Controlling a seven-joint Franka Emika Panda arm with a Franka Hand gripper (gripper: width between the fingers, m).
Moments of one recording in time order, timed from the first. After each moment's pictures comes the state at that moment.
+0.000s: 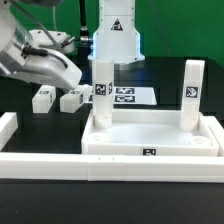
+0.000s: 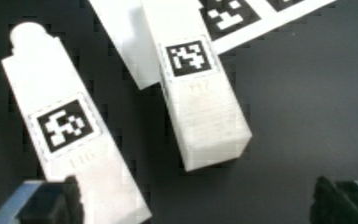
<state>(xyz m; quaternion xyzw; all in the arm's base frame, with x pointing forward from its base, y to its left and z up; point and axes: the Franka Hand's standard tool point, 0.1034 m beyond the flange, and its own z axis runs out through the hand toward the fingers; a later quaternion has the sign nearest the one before) 0.449 -0.154 0.051 -0.89 0.24 0.38 0.12</state>
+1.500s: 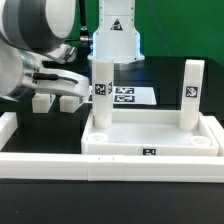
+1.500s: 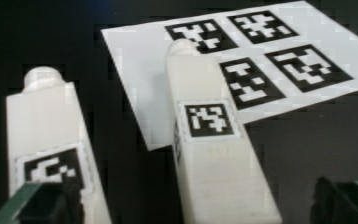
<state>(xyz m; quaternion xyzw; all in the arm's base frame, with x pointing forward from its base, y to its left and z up) 0.424 -0.139 0.035 -0.84 0.17 0.50 0.14</state>
